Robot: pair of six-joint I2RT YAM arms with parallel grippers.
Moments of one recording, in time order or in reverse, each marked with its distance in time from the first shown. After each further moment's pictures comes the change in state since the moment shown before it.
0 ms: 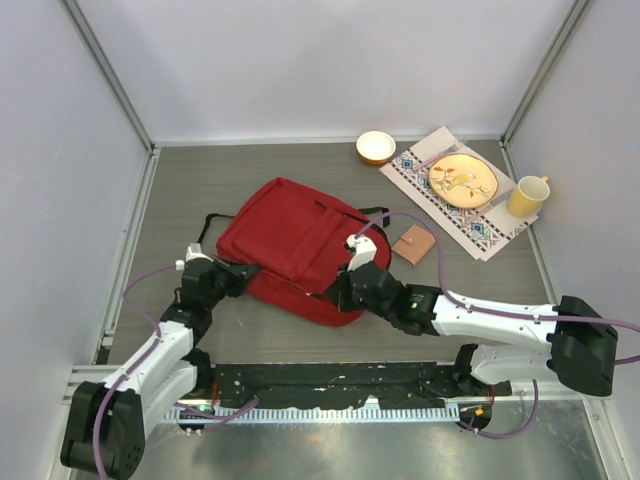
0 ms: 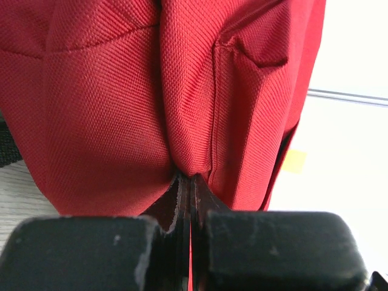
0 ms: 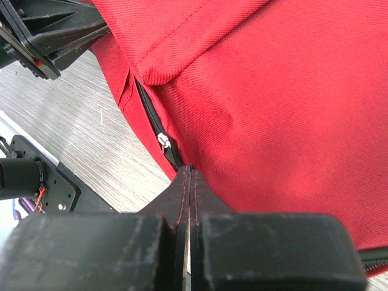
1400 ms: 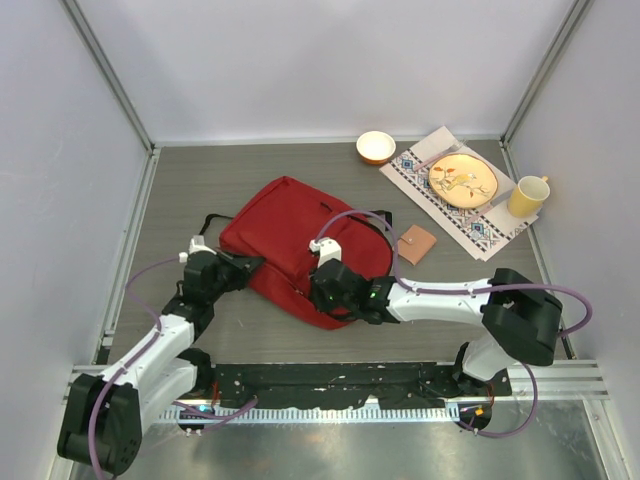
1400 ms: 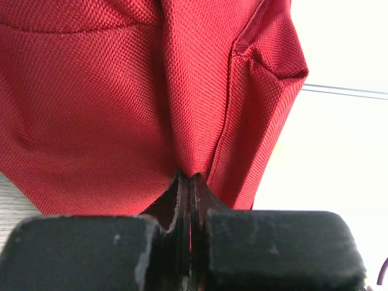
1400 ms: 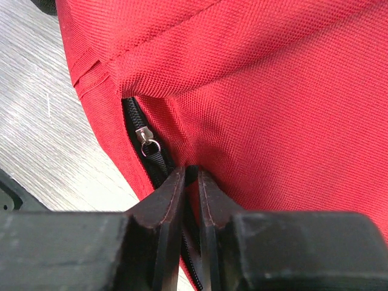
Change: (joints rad) left arm -0.034 0.056 0.067 0.015 0.003 -0.020; right arm 0.025 0.321 0.166 -0.013 -0.011 -0.126
